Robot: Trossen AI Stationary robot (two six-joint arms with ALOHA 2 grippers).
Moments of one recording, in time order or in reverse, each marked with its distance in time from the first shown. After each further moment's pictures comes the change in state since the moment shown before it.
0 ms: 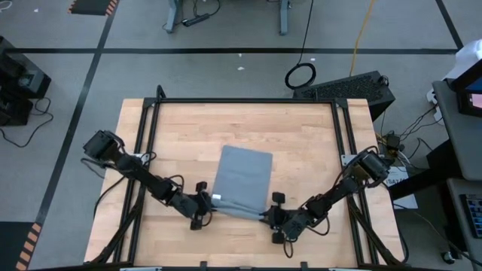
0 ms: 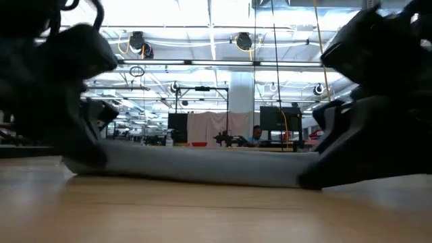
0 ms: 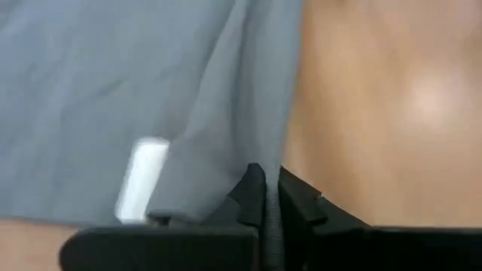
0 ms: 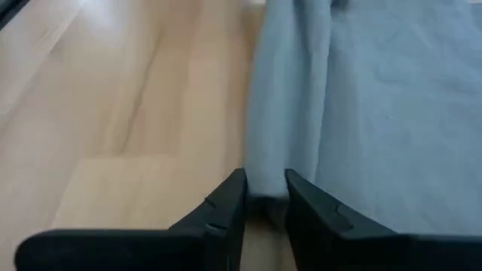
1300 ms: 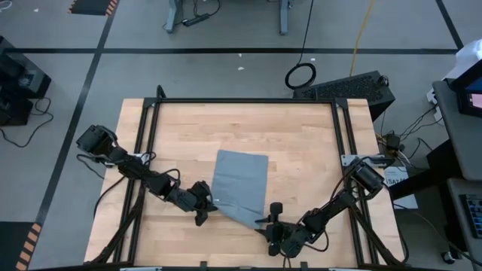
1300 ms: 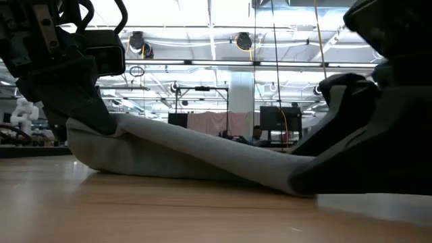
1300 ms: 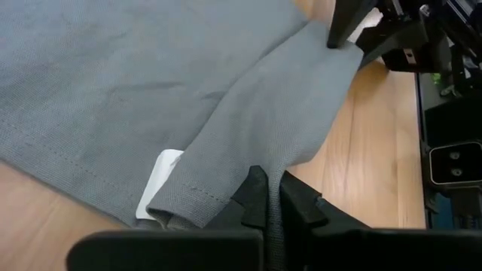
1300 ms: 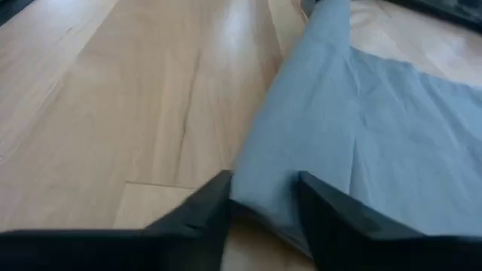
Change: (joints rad) left arm 0.043 -0.106 -0.001 -0.035 0.056 -0.518; right arm 0.084 0.132 0.181 -0.030 0.238 -0.147
